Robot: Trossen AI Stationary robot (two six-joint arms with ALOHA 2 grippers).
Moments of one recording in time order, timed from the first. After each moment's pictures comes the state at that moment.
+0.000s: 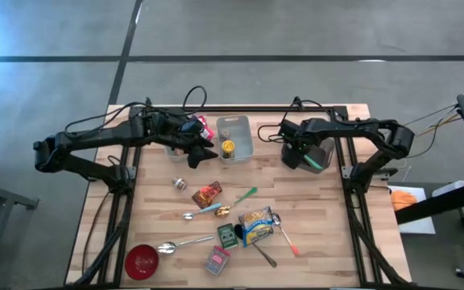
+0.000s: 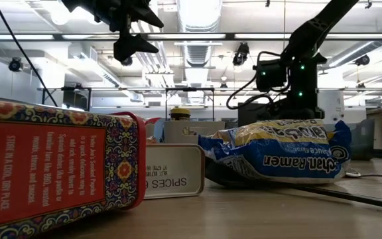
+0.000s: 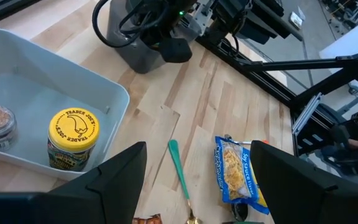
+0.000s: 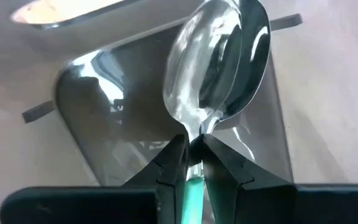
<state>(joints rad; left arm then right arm) 0.28 1.21 1.01 -0.38 0.28 -0.42 -0.51 1.58 0.84 -0.76 0.14 0.21</state>
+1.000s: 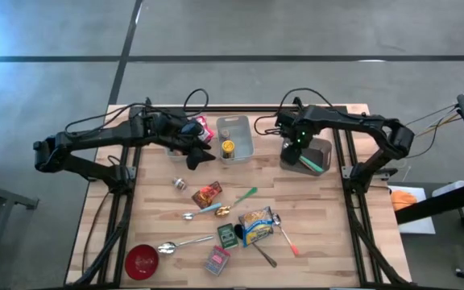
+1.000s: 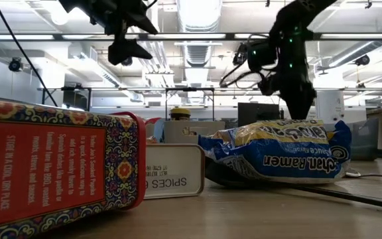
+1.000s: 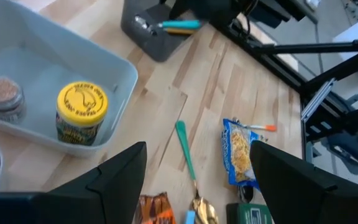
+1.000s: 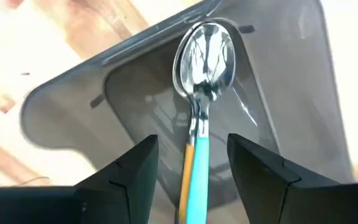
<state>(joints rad) 0.28 1.21 1.01 -0.46 0.28 -0.42 -0.51 1.58 1.11 -1.10 0.00 0.20</state>
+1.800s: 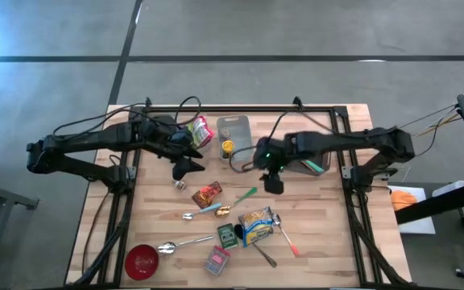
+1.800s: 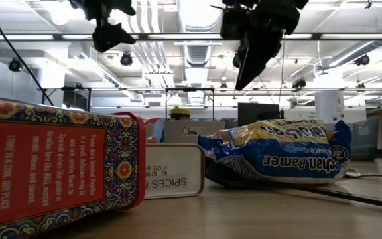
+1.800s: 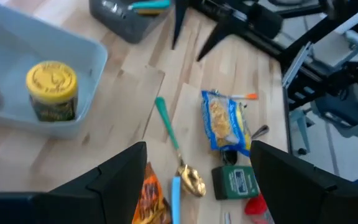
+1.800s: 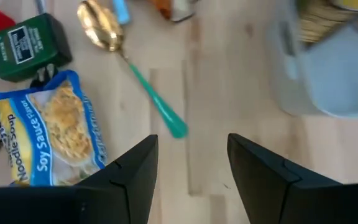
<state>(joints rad) 0.19 1.10 1.01 -0.59 0.28 -0.36 -0.05 1.58 1.24 -0.74 -0.11 0.04</state>
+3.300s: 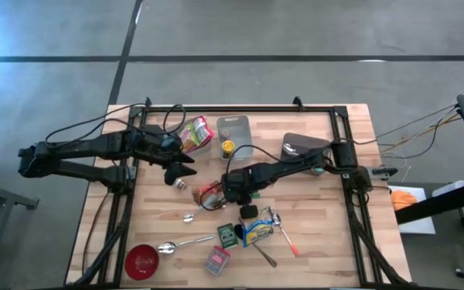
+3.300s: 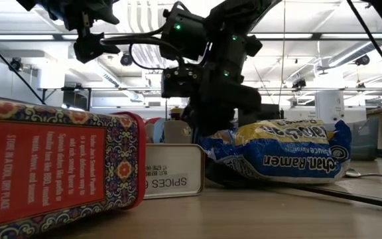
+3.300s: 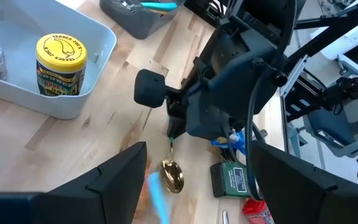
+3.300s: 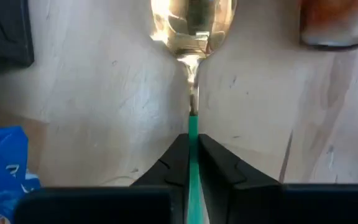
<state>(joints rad) 0.16 0.92 0.79 -0.47 0.23 -0.46 0.08 2.15 1.49 -0.59 -0.10 -0.10</state>
